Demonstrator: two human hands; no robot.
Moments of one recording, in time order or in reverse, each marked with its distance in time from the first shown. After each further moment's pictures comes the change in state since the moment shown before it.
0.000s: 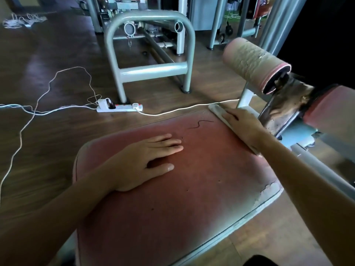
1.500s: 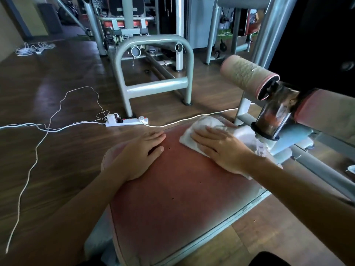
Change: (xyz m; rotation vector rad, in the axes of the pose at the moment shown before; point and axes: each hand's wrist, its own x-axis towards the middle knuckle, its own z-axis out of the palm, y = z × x) left_hand -0.016 -0.027 -0.013 0.124 0.235 -0.209; right_hand -0.068 -0.038 0.038 -0.318 -0.133 -0.550
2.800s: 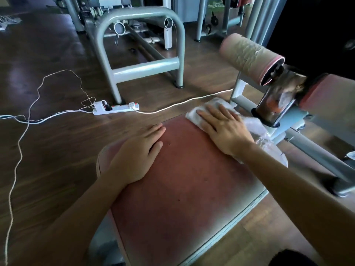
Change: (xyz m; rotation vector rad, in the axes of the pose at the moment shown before) left_hand 0.004 -0.006 0.009 -0.040 0.022 0.039; right_hand 0.027 -0.007 -0.004 -0.047 0.036 0.408
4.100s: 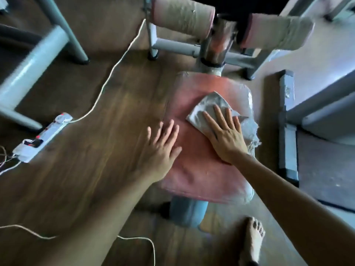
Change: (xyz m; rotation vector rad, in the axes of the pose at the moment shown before) left_hand 0.055 -0.084 -0.017 -0.048 -0.463 0.678; right_hand -0.076 -0.168 0.011 0.037 -0.059 0.923
